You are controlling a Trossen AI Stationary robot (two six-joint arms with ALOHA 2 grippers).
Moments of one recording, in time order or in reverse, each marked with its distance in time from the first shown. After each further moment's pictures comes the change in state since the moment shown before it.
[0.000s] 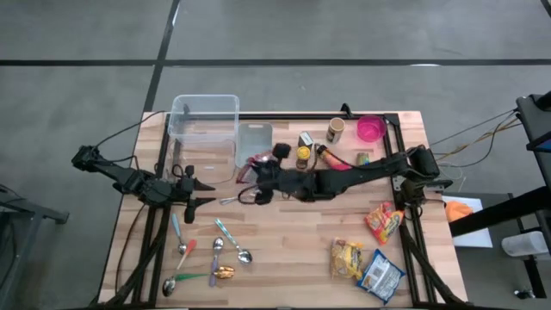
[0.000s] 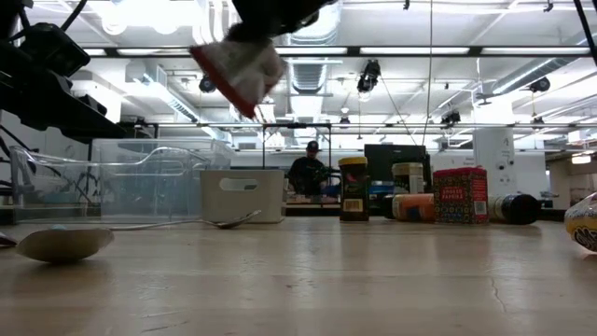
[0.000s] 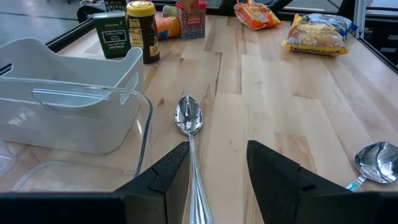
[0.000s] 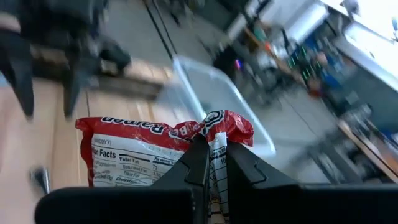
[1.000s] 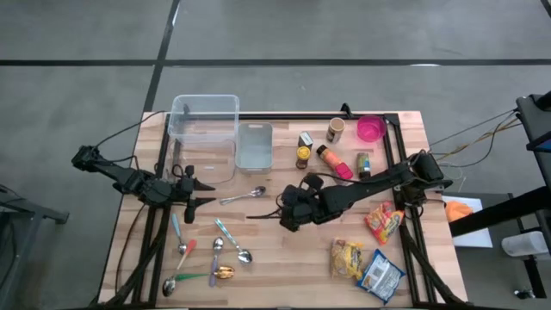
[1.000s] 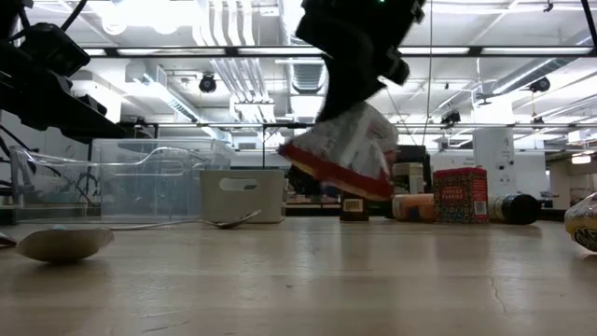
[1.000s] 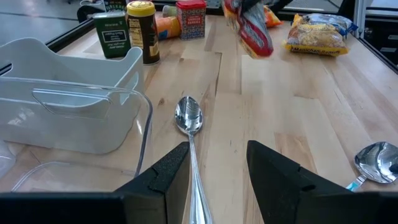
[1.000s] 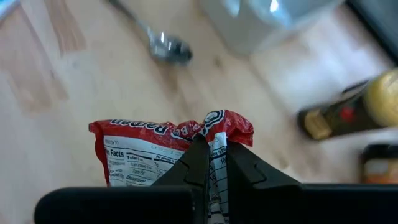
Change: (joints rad) left arm 0.000 0.000 0.000 0.000 0.000 0.000; right arm 0.163 -0.001 0.017 -0.960 -0.037 1.067
